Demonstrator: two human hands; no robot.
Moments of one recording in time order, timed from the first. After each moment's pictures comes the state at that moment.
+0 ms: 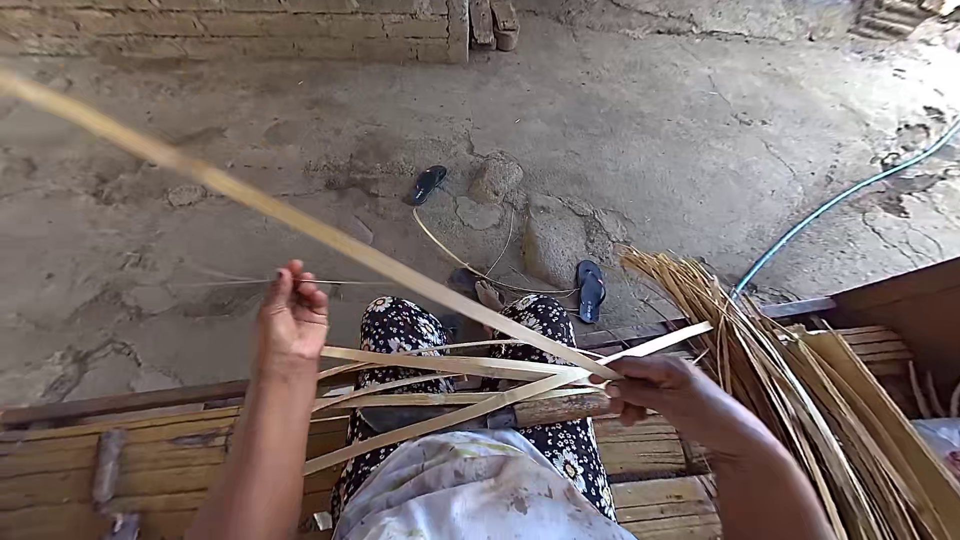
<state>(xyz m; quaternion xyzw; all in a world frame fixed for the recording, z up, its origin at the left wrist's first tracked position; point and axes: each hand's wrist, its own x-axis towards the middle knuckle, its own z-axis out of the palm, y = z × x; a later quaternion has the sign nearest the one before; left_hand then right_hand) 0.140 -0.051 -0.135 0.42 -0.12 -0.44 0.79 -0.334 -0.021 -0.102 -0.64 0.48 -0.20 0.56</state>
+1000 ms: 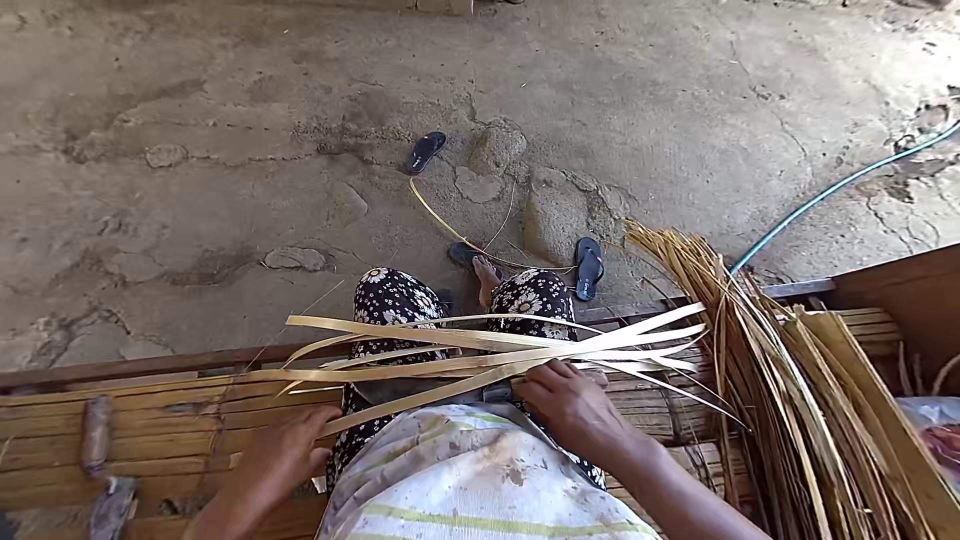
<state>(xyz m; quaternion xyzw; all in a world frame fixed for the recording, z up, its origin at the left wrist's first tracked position) 0.153 0.131 -0.195 0.68 -0.66 -0.32 -0.08 -0.266 0.020 -0.185 -0.92 0.33 -0.12 0.15</state>
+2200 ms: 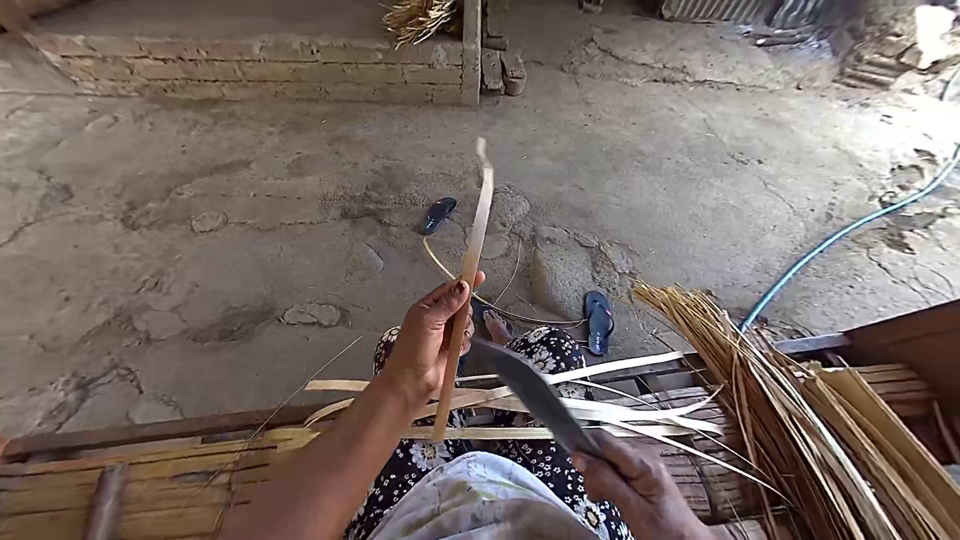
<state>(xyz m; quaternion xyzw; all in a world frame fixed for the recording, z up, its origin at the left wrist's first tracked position) 0.013 -0.070 -0.074 0.39 -0.22 -0.68 0.58 -0.267 0.031 -0.136 -0.72 0.37 -0.38 0.44</state>
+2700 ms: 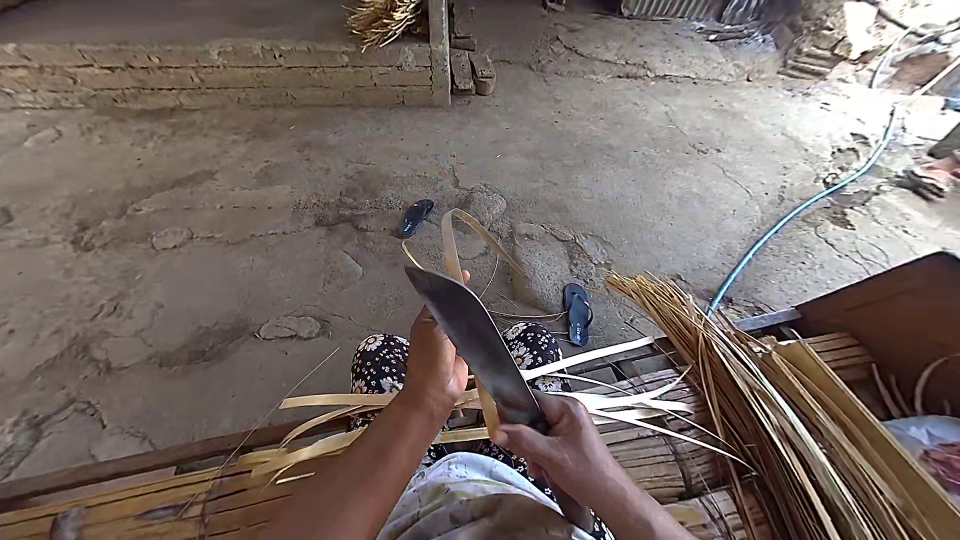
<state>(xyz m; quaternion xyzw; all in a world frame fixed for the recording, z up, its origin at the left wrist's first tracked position) -0.047 -0.073 -0.080 0.39 -0.14 -0.62 0.67 -0.210 0.009 -0.094 -0.59 0.44 -0.37 0.57</state>
